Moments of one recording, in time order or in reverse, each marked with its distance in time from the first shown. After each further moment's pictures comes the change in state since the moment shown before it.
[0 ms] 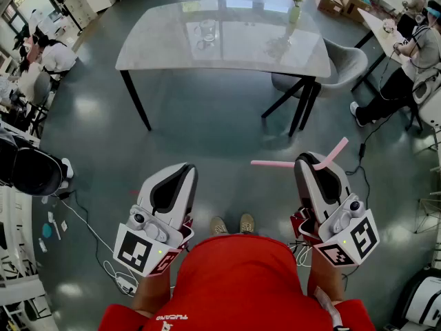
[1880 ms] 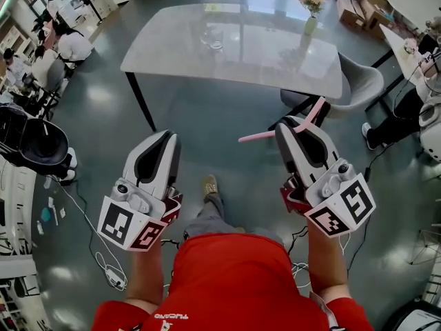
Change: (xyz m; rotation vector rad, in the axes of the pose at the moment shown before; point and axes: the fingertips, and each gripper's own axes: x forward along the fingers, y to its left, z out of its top) left arm 0.101 0.058 0.000 0.033 -0.051 0.163; right arm 0.091 -0.110 -0.010 0.028 0.002 0.179
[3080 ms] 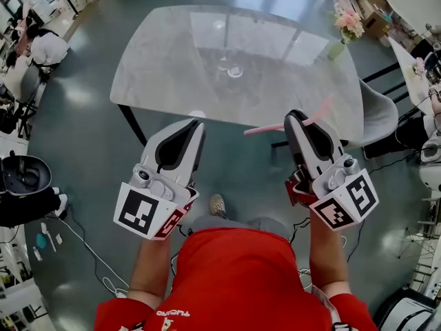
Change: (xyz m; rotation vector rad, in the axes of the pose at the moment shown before) left arm 0.161 0.250 -0.050 -0.034 0.050 -0.108; right arm 0.269 -0.117 -0.056 -0.022 0.111 -0.124
